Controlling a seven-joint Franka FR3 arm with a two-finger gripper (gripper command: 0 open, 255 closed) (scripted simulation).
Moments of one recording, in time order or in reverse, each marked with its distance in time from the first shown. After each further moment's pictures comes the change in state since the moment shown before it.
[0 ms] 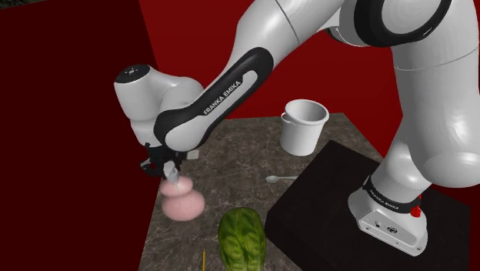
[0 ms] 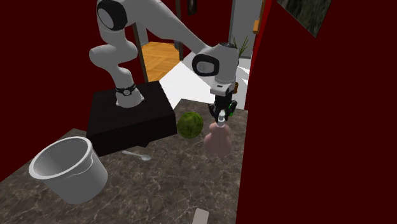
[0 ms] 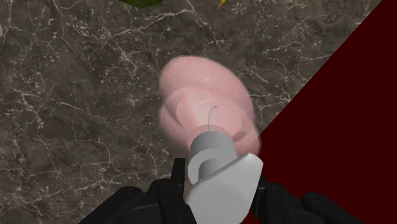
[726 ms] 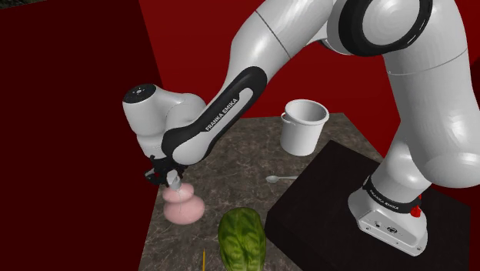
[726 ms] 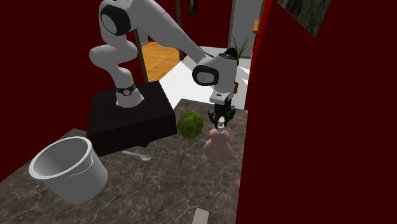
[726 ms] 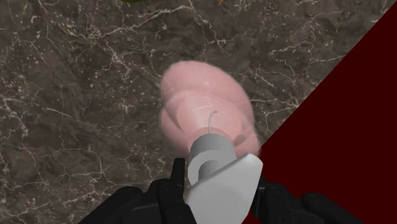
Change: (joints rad) arm 0.019 0.067 -0.026 -0.008 -0.038 0.072 0.029
